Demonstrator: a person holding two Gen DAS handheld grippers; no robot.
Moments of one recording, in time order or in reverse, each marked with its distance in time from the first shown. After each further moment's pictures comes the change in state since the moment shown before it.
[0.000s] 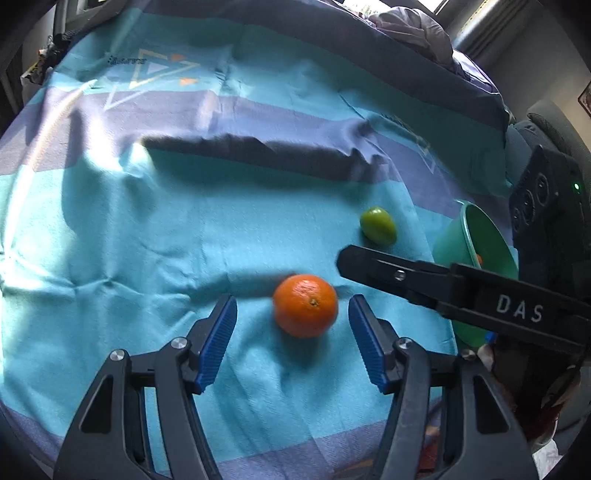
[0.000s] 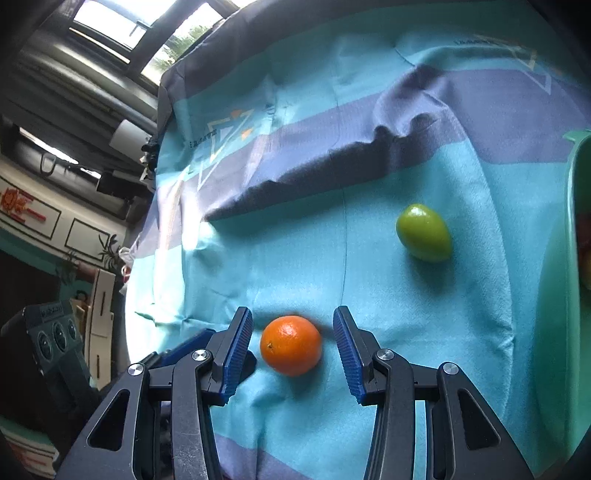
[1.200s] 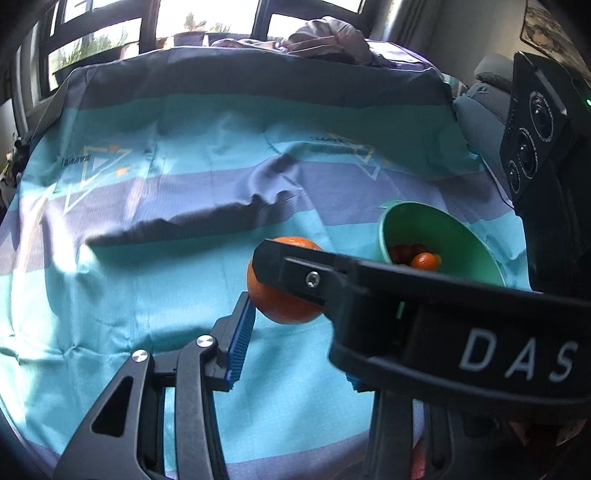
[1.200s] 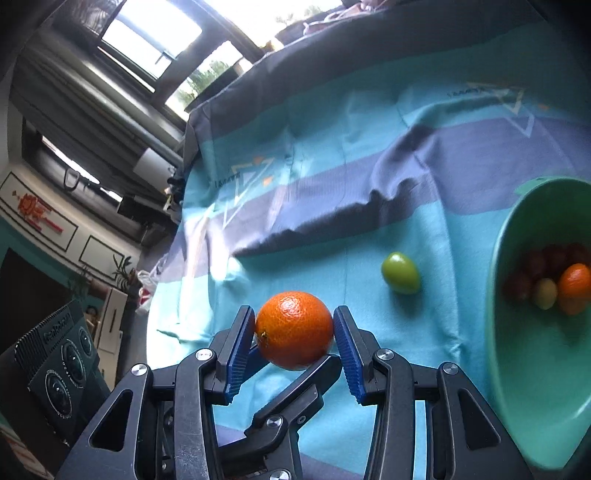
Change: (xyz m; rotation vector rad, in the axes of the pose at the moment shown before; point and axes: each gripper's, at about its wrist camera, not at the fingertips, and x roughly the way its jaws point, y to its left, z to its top) left arm -0.021 -0.108 0.003 0.278 -0.165 0.028; right arm -0.079 0.001 -0.007 -0.043 -0.190 0.032
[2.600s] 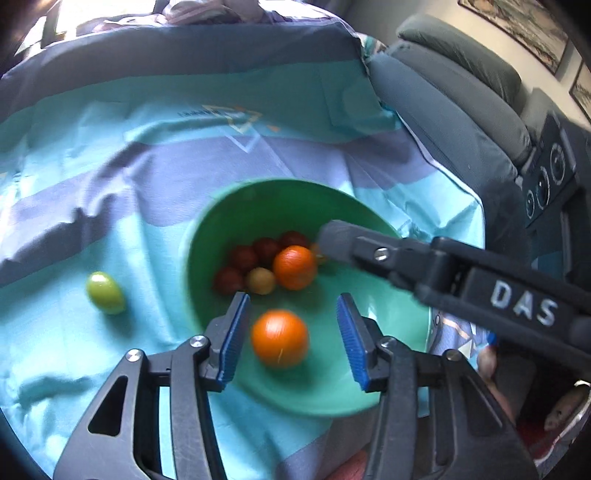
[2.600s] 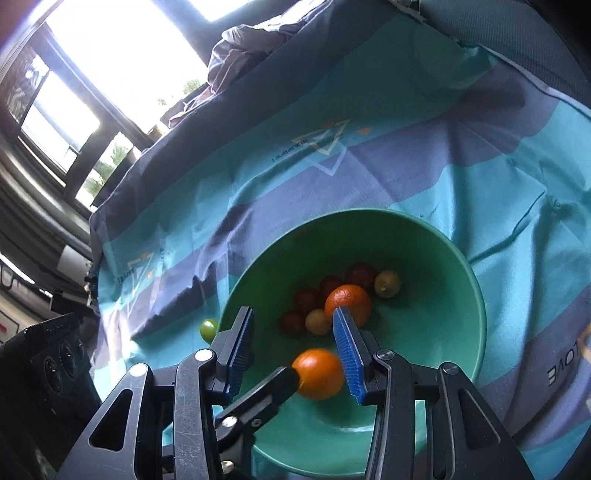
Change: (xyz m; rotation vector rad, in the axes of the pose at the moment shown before) left arm 0.063 -0.094 0.023 0.102 0.115 -0.297; right arm -0.105 -0.117 -0.007 0.244 -0.240 -0.315
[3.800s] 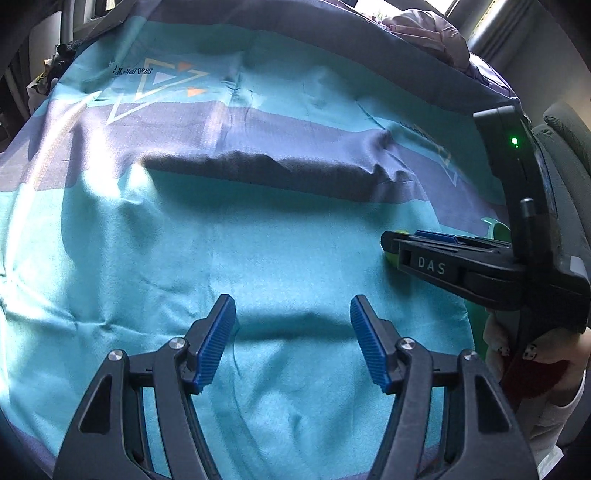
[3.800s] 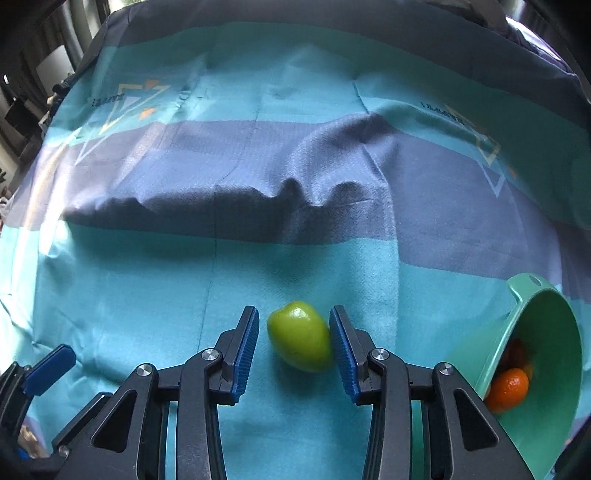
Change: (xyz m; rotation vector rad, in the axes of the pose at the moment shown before) left arm -0.075 0.187 -0.068 -0.390 -0.016 0.329; right arm 0.174 0.170 -0.038 -0.581 0.329 -0.272
